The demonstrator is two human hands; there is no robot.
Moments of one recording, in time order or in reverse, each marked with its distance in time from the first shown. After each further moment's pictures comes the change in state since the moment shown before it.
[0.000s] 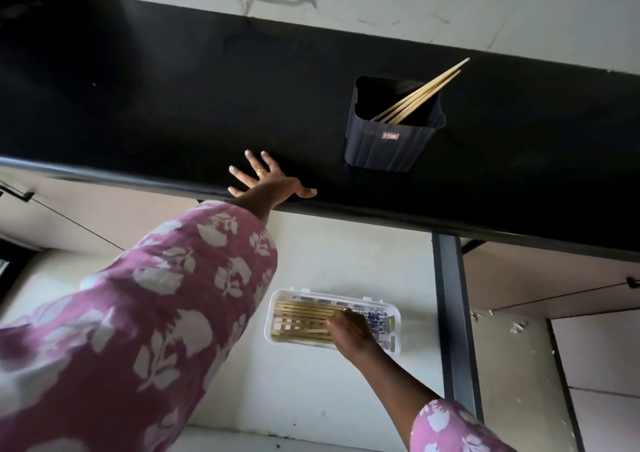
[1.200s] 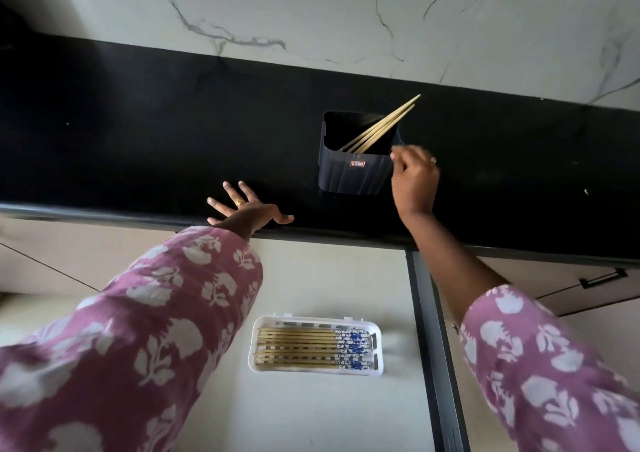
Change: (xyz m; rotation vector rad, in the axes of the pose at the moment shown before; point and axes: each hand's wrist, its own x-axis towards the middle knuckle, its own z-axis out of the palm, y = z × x) left_hand 0.002 0.002 -0.004 0.016 -0.061 -0.010; right_hand 0.024 0.113 -0.250 0.295 1.426 0.201
